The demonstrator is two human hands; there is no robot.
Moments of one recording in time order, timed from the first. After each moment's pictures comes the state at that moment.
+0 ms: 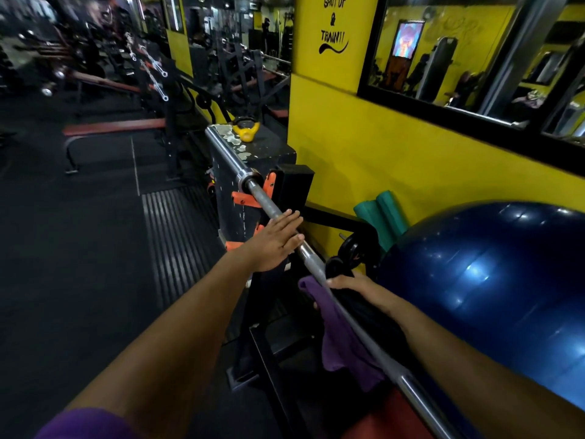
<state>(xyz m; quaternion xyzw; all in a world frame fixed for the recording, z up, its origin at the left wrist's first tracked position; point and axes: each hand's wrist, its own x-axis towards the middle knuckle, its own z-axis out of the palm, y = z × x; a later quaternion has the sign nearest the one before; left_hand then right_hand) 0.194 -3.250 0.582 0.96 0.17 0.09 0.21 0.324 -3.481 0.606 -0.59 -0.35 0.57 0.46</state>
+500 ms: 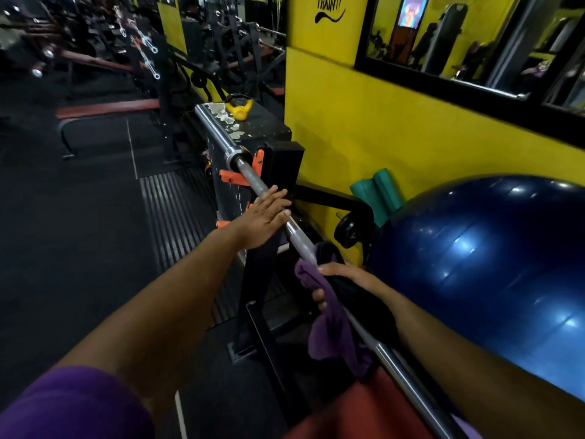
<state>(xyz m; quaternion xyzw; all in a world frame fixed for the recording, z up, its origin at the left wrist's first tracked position) 0.194 -3.257 0.587 0.94 0.19 0.11 0.25 0.321 -3.501 0.592 -0.52 -0.25 0.68 0.45</state>
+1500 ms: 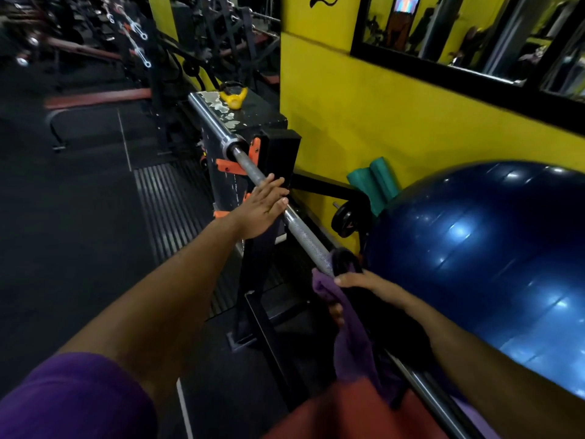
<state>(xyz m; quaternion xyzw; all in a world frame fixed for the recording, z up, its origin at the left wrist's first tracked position) 0.199 -3.251 0.576 0.94 0.19 0.12 0.25 0.317 -3.546 0.596 -0.59 -0.26 0.62 0.44</state>
